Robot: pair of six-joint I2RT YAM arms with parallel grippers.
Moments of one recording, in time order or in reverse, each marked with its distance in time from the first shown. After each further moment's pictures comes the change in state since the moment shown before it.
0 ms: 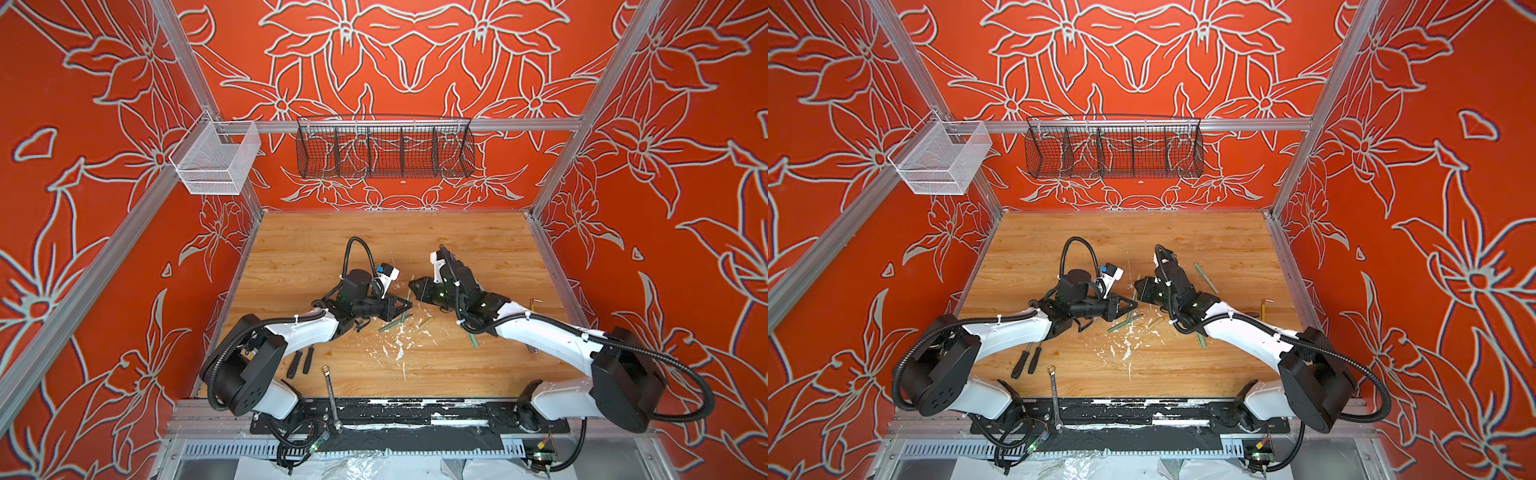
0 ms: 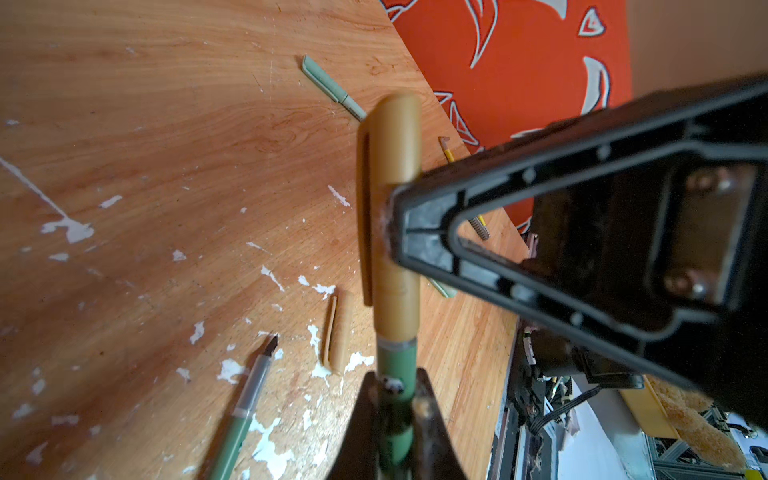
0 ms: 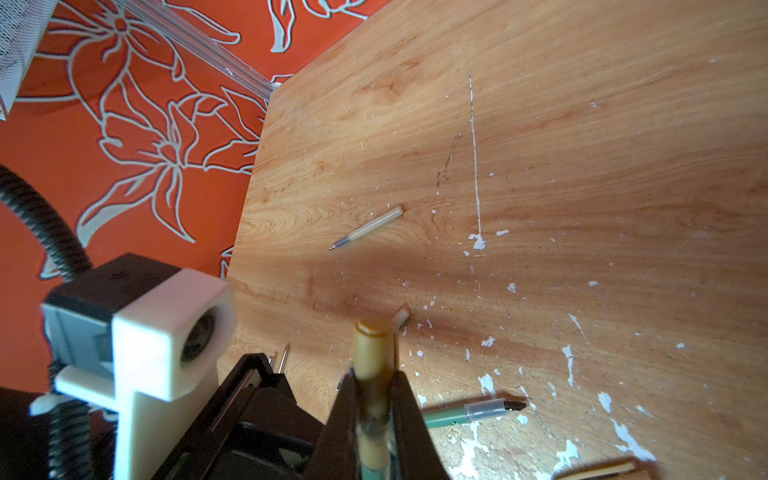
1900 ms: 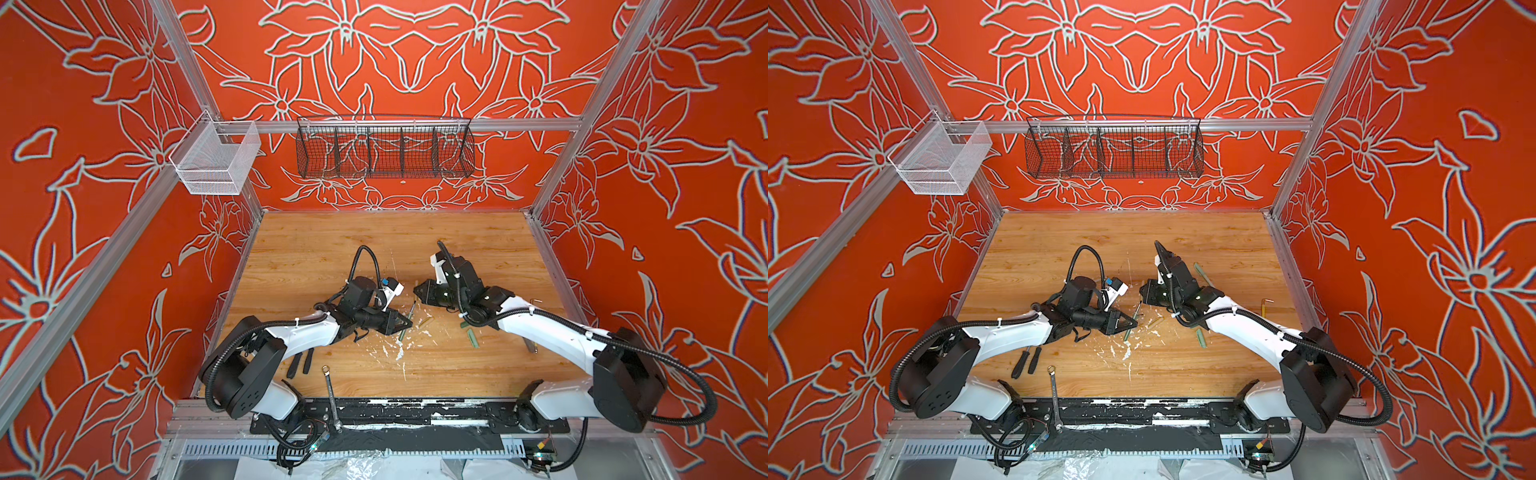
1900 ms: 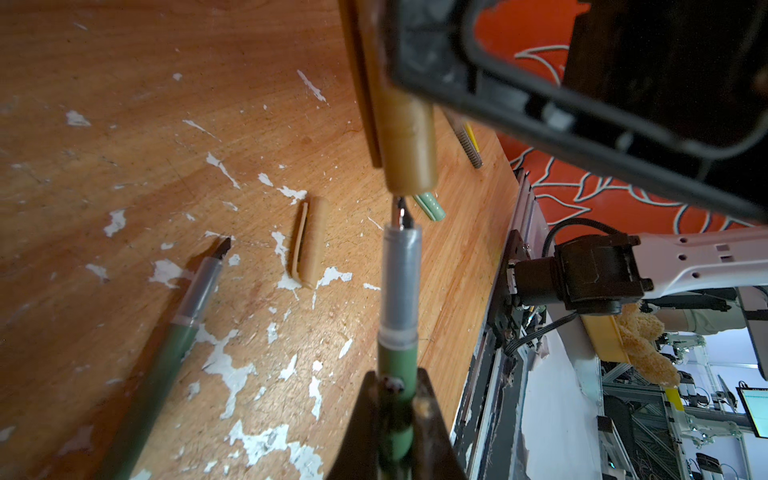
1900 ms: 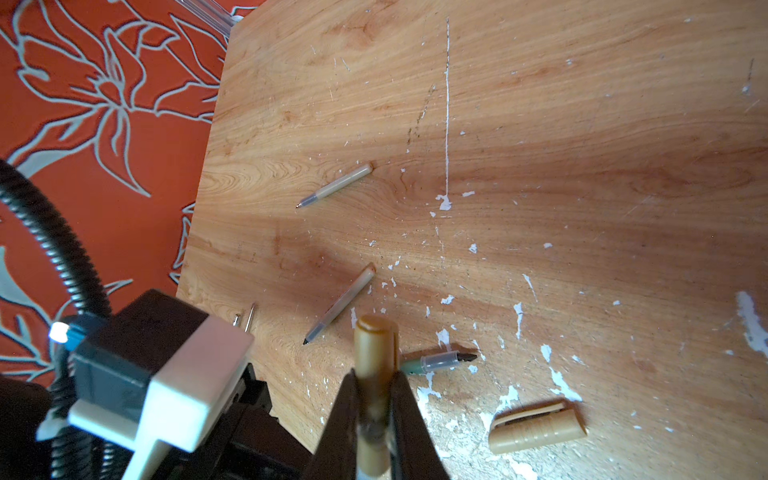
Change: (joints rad) left arm -0.045 -0.032 -0.047 -0.158 0.090 0.018; right arm -0.057 0.005 0.055 -0.190 -0.095 -0.105
